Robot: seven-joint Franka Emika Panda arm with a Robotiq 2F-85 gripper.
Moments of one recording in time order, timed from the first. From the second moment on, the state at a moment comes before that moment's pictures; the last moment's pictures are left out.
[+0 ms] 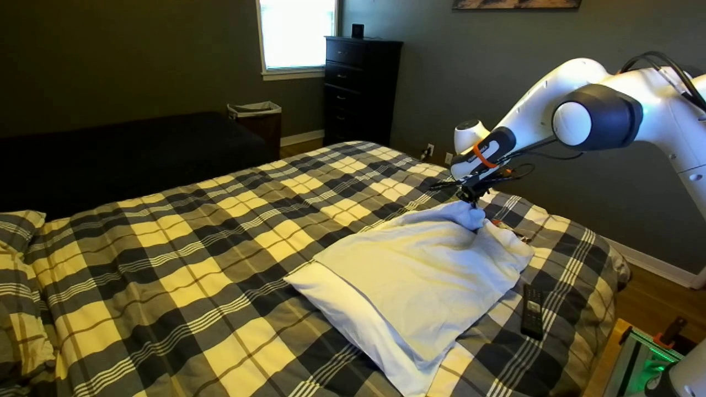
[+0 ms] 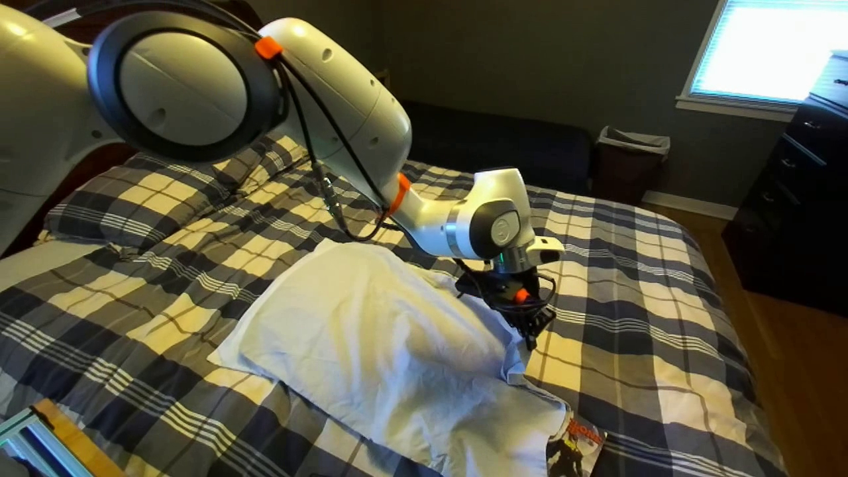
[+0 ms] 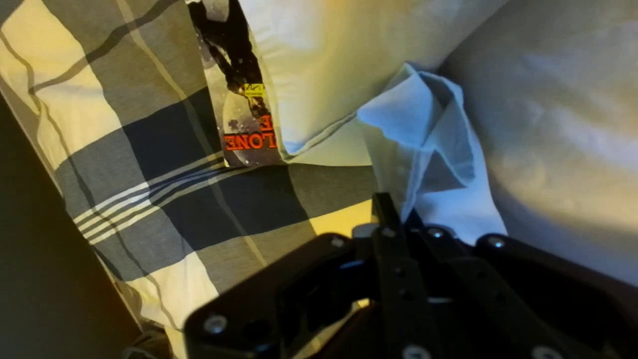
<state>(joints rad) -0.24 0.85 -0.32 -1.55 -0.27 2.43 0.13</state>
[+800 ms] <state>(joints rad) -0.28 1.03 -0.31 -1.25 -0.20 2.39 0.13</state>
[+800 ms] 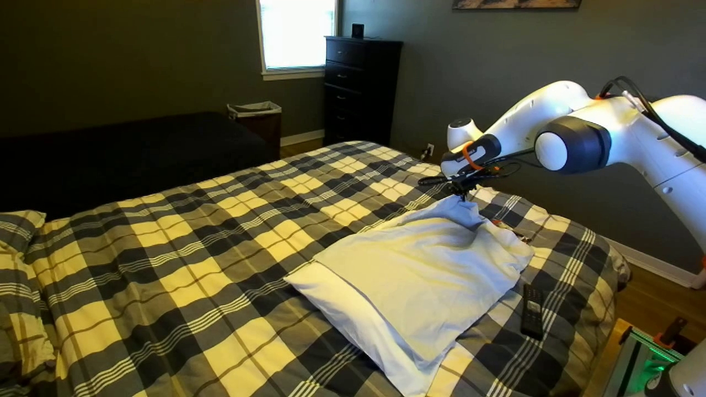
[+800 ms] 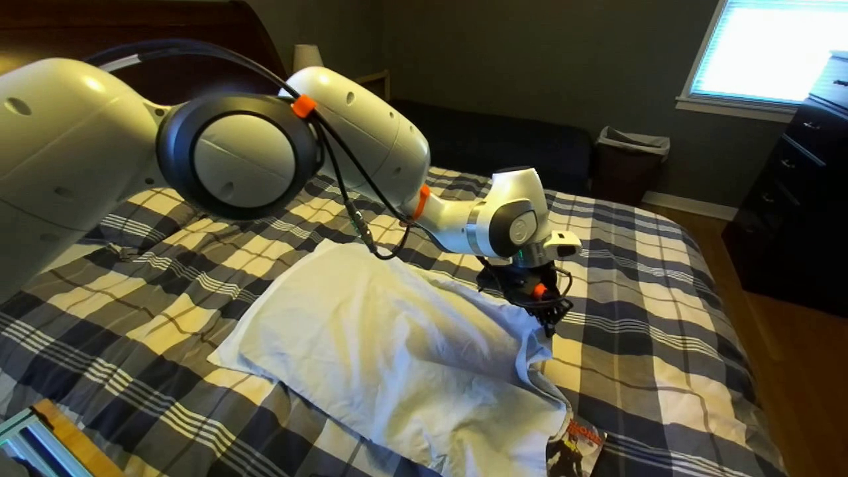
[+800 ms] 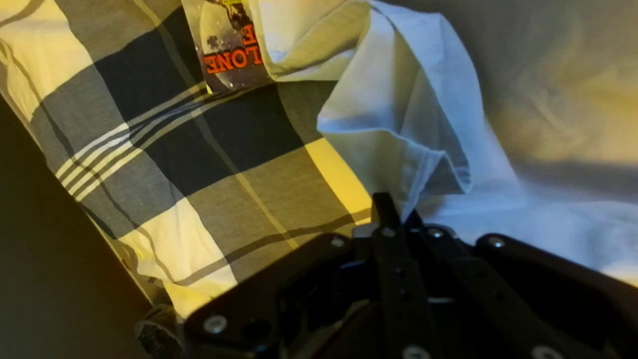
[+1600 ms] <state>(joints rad) -0.32 1.17 -0.31 -1.02 -0.17 2.39 0.15</state>
